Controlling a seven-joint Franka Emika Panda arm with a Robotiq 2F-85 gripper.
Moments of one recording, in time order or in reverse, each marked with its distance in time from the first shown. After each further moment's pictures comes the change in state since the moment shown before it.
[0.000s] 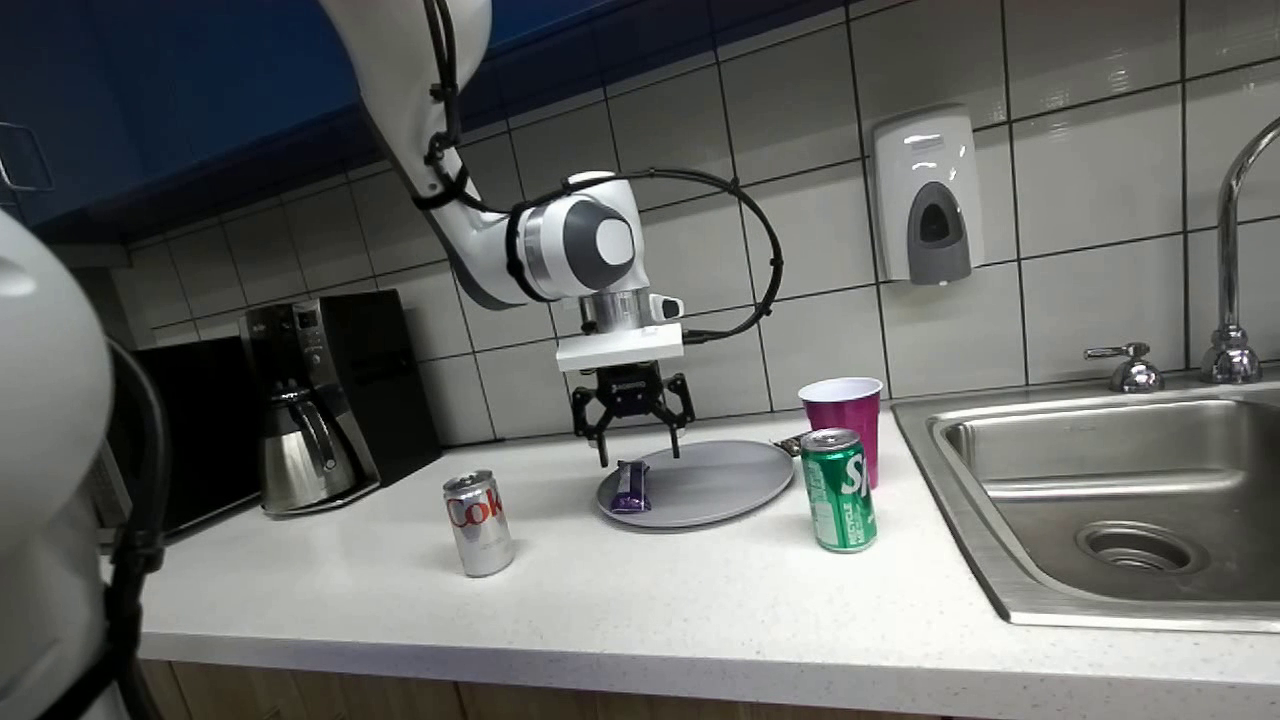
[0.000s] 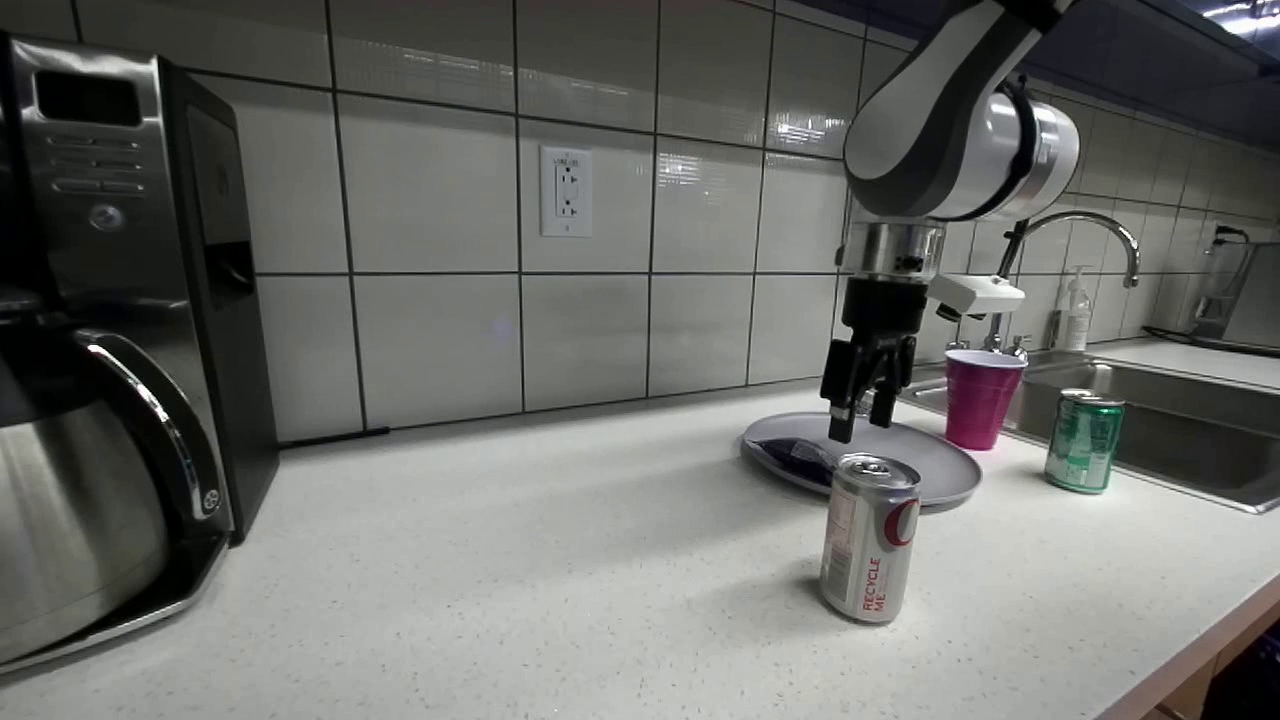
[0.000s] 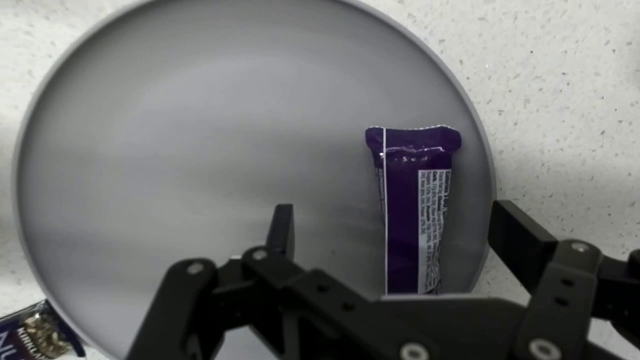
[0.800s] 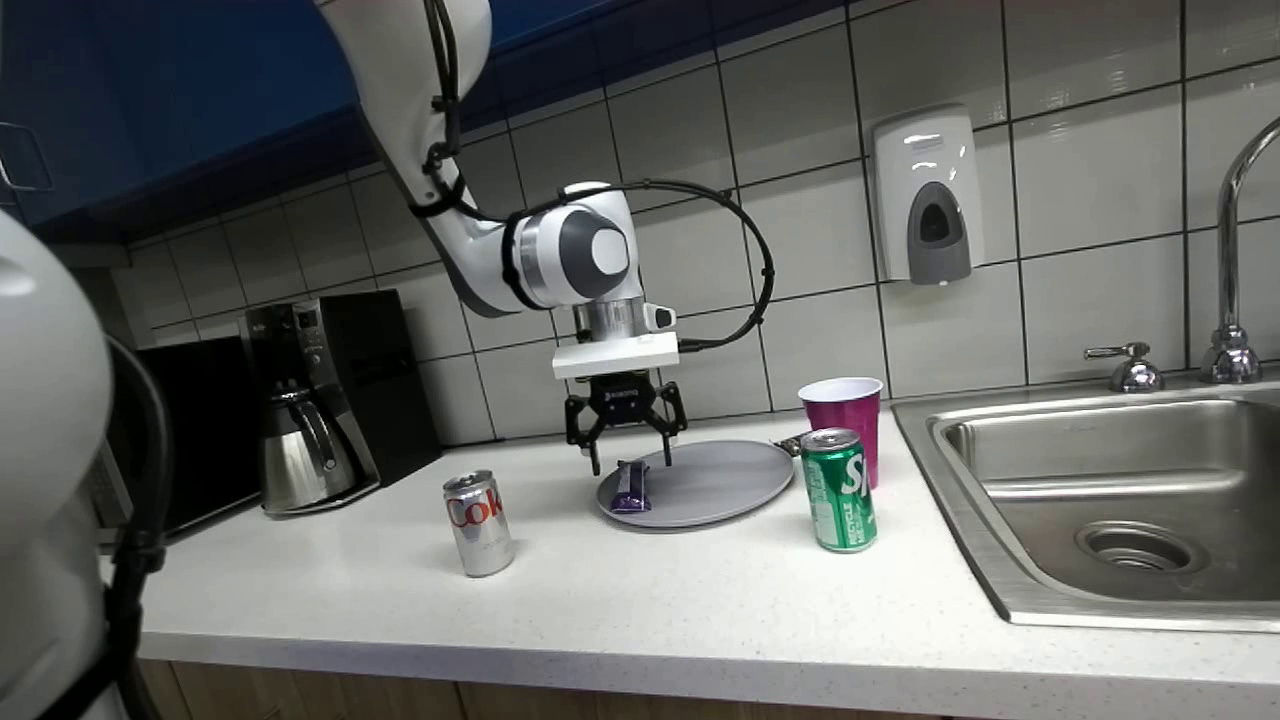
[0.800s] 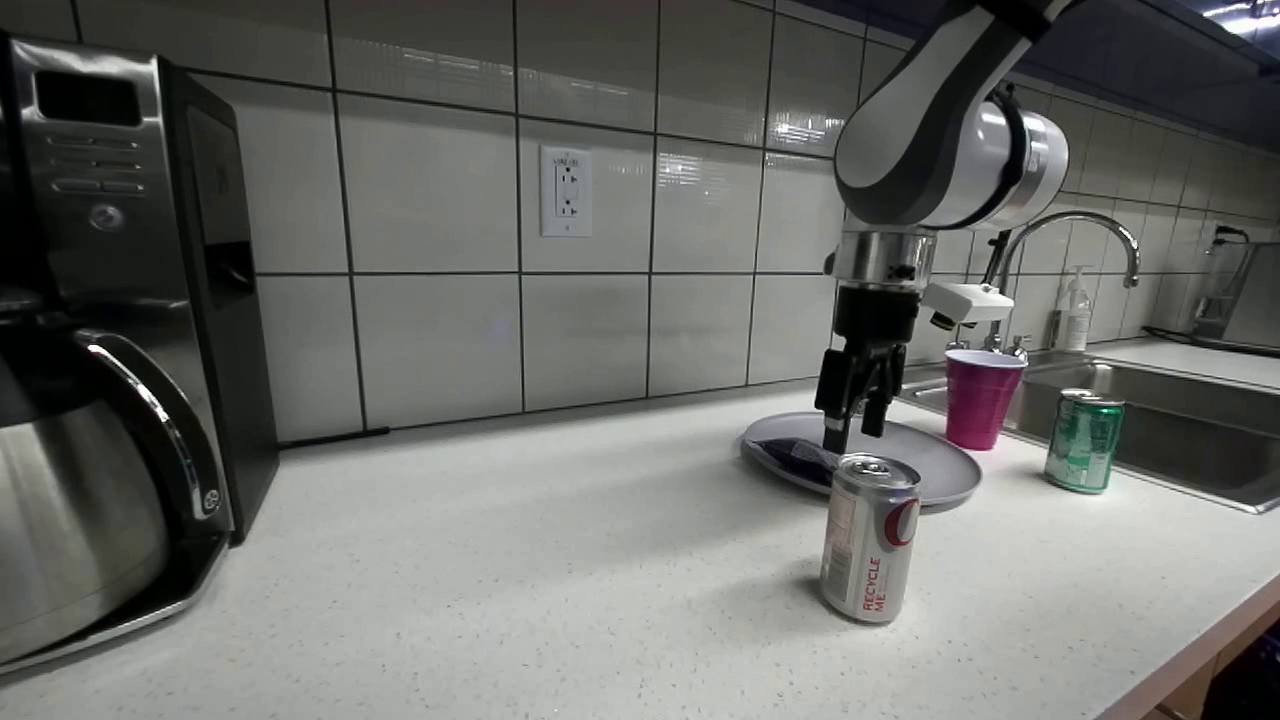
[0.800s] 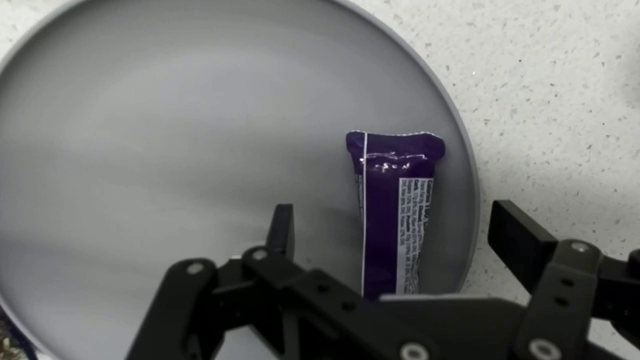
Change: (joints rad) arm 0.000 0.020 0.020 0.005 0.000 -0.003 -0.025
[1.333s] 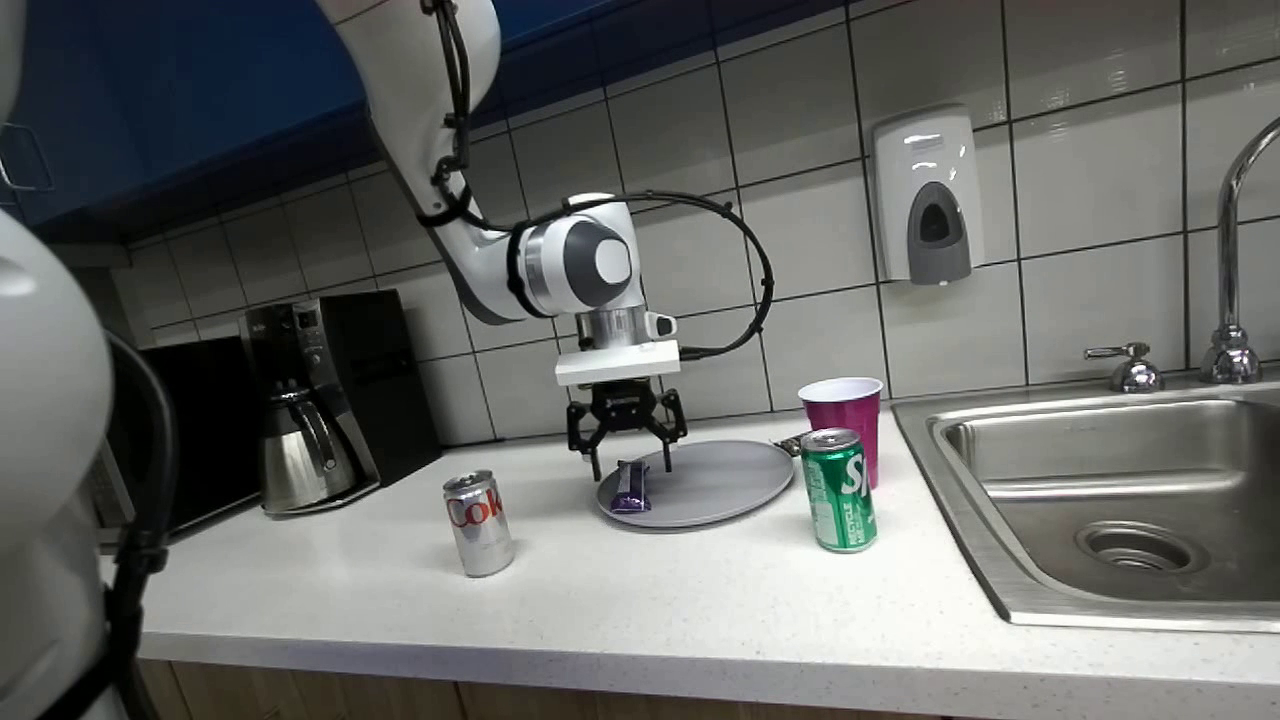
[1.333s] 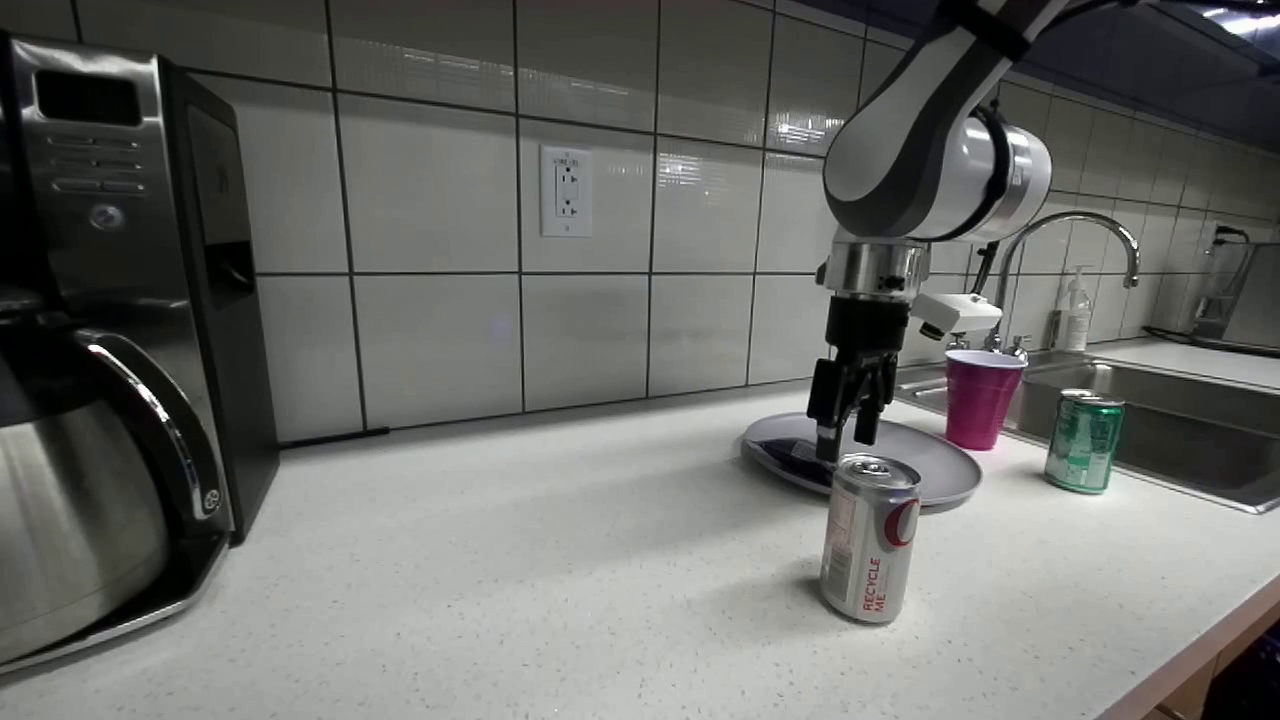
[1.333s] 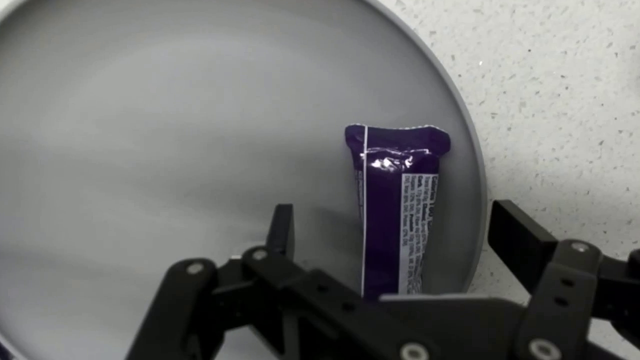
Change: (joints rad) arm 0.000 0.038 0.006 0.029 0.000 -0.002 0.000
